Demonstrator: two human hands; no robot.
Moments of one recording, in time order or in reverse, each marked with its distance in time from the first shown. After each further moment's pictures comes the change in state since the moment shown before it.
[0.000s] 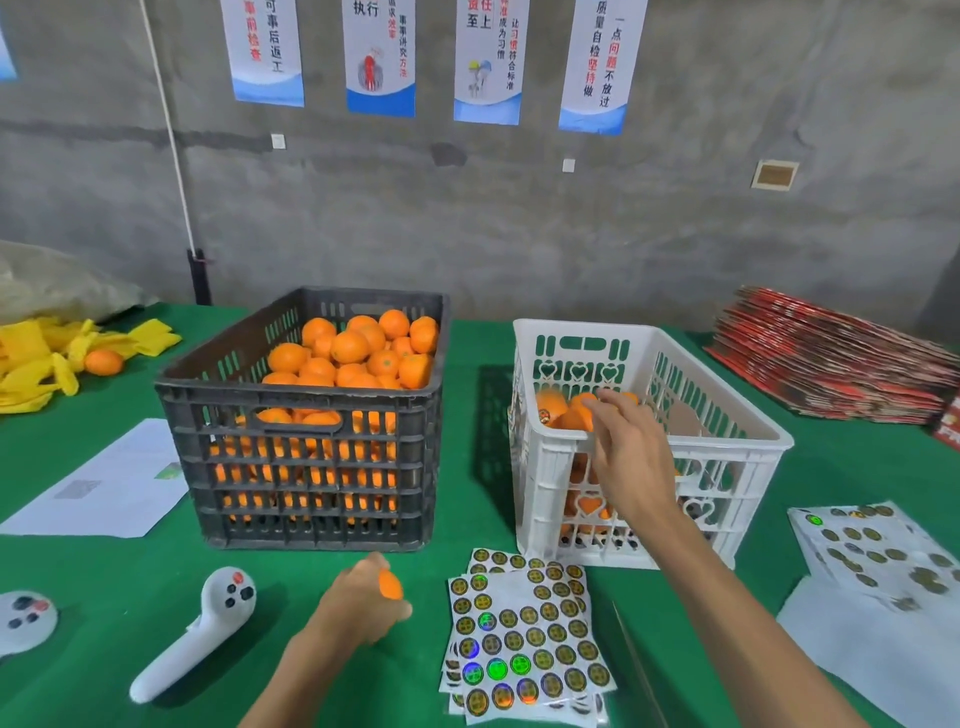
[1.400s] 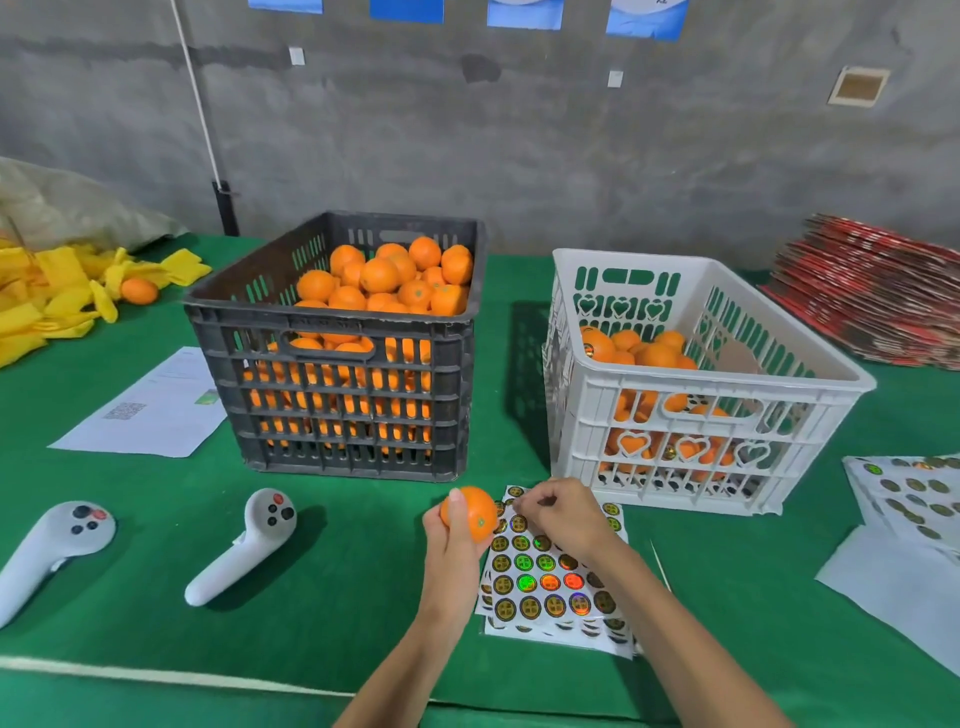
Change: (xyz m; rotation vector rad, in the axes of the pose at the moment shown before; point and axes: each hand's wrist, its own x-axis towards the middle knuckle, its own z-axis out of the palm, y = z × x) left_hand -0.001 0.024 0.102 -1.110 0.211 0.034; right_hand -0.114 -0.038 0.118 0.546 -0.733 0.476
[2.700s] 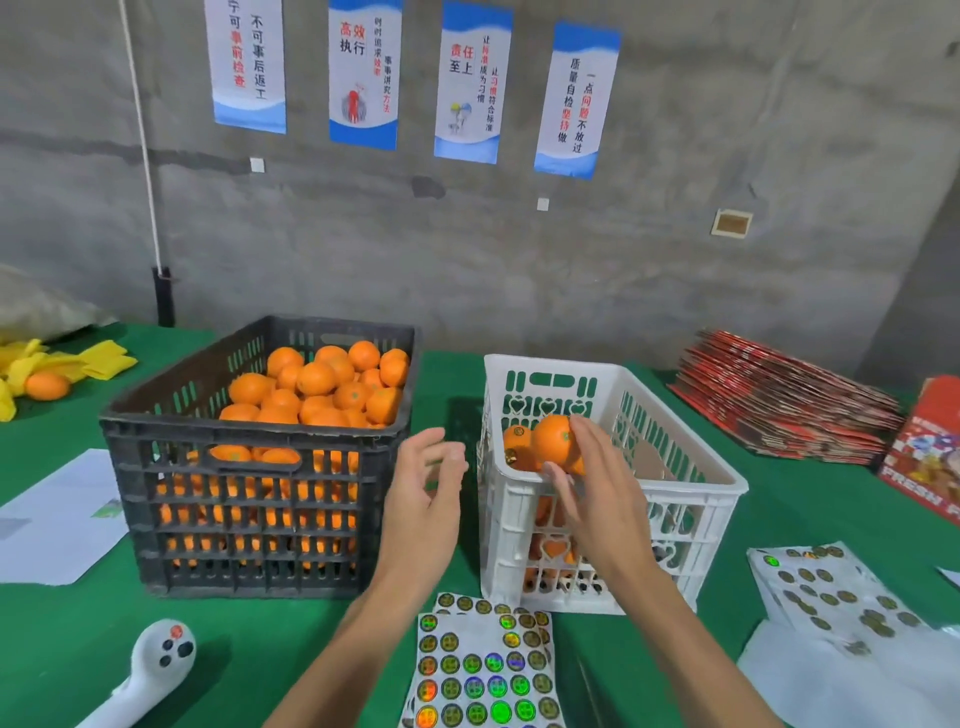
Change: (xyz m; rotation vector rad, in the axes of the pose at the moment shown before) left_hand -0.001 0.169 0.060 0.064 -0.124 0.603; right_hand -0.017 -0.070 -0.158 -0.560 0.737 -0.452
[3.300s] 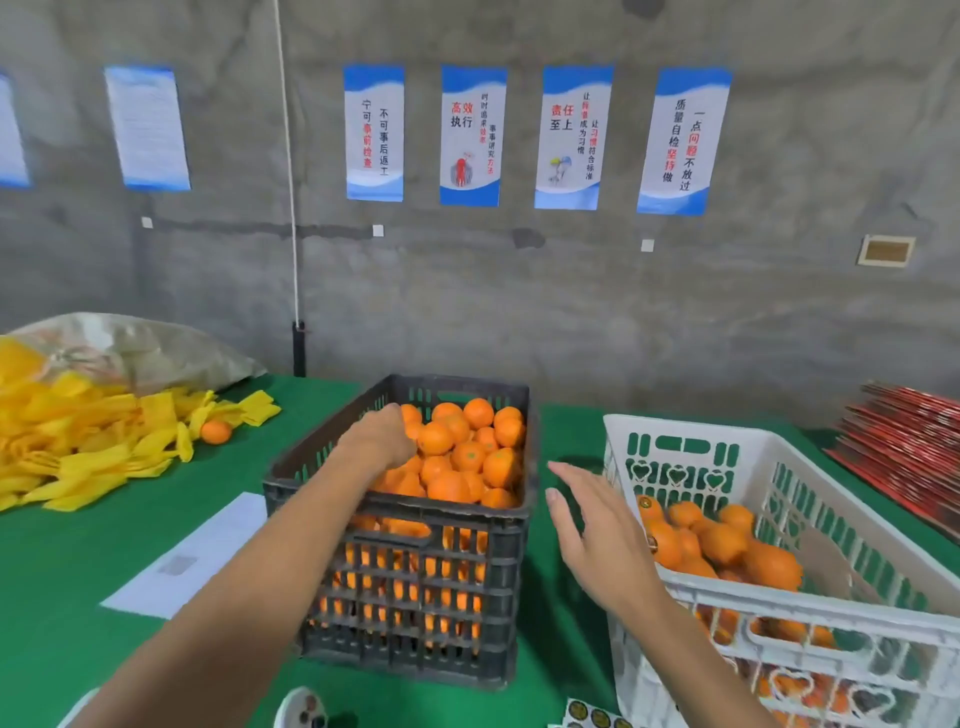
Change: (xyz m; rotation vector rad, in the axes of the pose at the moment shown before) left_hand 0.209 0.039 -0.177 1.294 -0.055 -0.329; right_hand 0.067 -0.121 0.066 0.333 -0.138 -0.152
